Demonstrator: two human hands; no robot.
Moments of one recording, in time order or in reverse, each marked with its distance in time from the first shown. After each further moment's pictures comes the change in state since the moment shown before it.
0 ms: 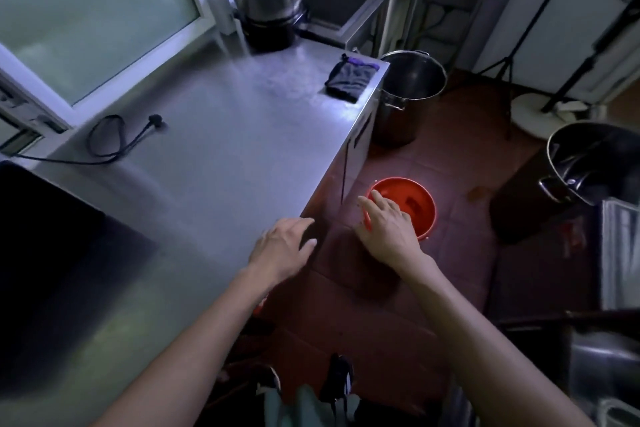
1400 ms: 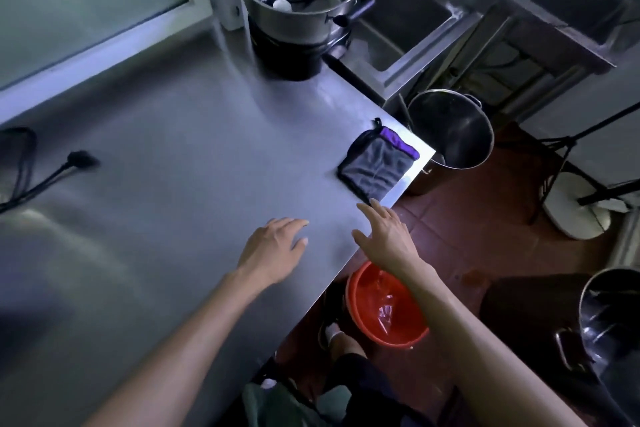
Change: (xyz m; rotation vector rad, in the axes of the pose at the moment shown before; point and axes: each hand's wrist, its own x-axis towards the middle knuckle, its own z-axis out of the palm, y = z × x) left_hand 0.387 -0.062 -0.055 -0.257 0.032 -0.186; right_hand 0.441 0.050 -0.052 -0.093 -0.244 -0.093
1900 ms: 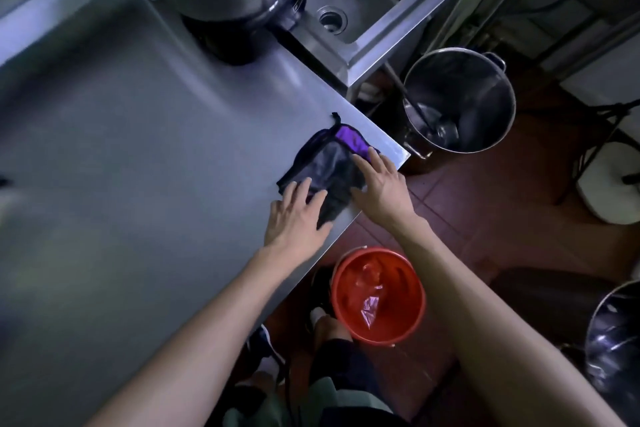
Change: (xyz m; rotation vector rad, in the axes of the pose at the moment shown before) left_hand 0.177 0.124 0.079 0.257 -0.076 -0.093; right_hand 0.168 0.137 -0.046 -0.012 0.017 -0.095
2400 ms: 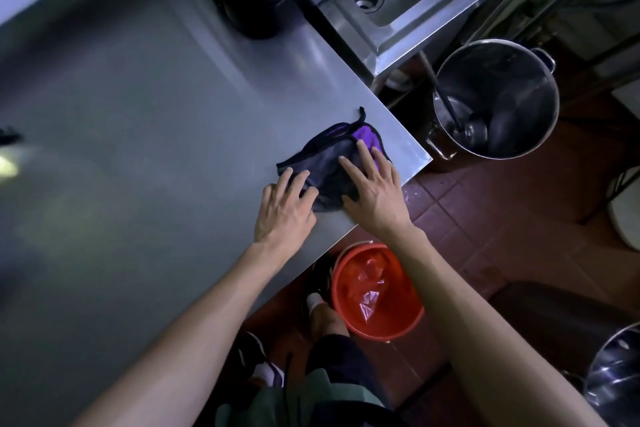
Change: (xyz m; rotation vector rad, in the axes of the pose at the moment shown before) left_hand 0.009 -0.027 0.024 0.127 0.233 -0.011; right_hand 0.012 -0.006 0.029 -0.114 0.035 -0.257
